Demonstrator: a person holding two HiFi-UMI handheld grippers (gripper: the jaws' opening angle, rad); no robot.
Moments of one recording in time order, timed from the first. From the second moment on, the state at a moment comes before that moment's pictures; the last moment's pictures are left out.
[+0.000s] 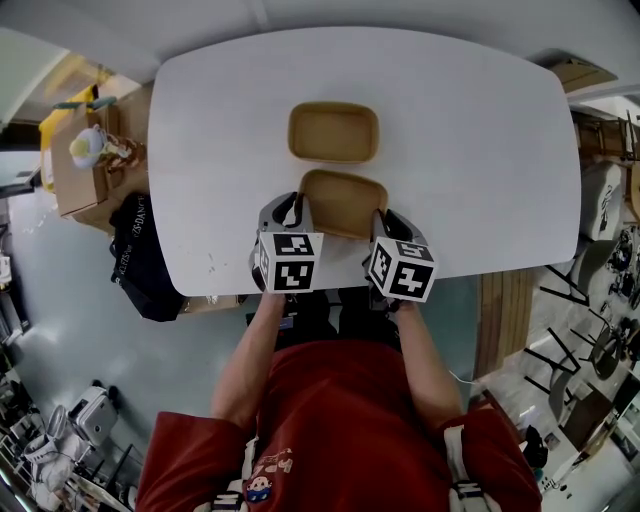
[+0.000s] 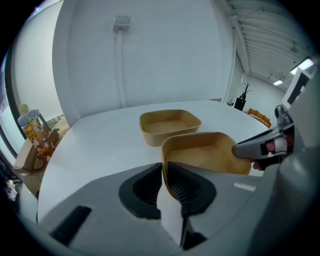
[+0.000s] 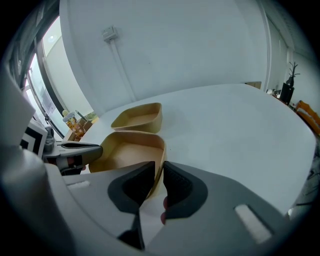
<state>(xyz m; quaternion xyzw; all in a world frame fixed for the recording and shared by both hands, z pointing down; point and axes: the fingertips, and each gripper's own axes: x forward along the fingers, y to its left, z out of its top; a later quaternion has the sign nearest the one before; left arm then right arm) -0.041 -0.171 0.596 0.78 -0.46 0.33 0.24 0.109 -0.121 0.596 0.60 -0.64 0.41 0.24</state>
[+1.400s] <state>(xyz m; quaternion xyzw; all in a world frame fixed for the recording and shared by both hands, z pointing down) -0.055 -0.189 0.504 0.79 -0.51 0.25 0.21 0.103 -0.159 0.510 0.63 -0.68 0.32 0.18</state>
